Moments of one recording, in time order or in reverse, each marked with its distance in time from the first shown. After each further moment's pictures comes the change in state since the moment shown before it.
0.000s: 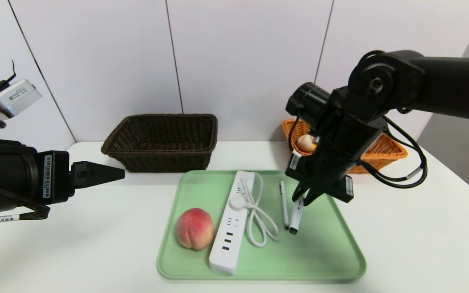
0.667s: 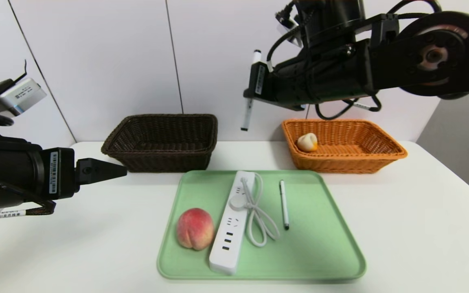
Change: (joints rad) left arm 0.000 0.019 -0.008 -0.008 0.017 -0.003; right arm 0.098 -0.084 0.001 -0.854 -0.156 -0.519
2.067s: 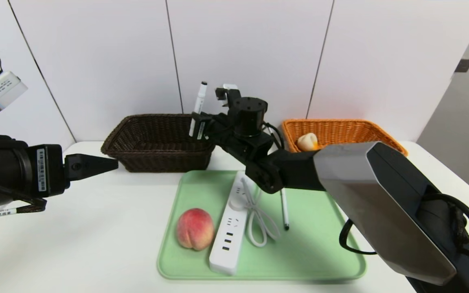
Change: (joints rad) left arm 0.005 -0.050 0.049 -0.070 0.047 0.016; right arm 0.032 0.533 0.003 -0.976 0.080 -0.170
